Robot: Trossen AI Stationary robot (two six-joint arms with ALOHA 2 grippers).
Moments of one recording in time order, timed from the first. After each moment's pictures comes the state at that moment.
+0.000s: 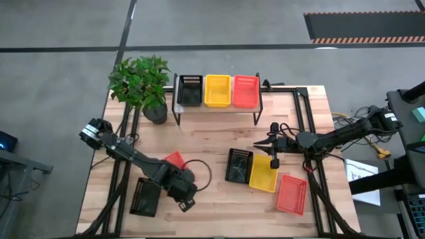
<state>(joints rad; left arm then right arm) -0.53 1.67 1.32 -0.91 0.14 -1.28 0.17 0.91 0.09 0.78 0.20 -0.15</state>
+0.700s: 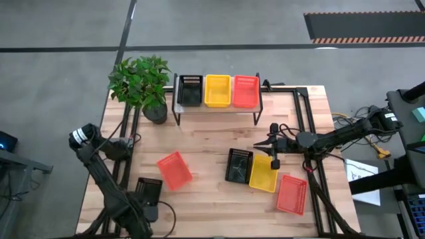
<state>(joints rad) -0.98 1.65 1.30 -1.01 0.29 -1.17 0.17 0.91 0.09 0.78 0.17 -0.17</state>
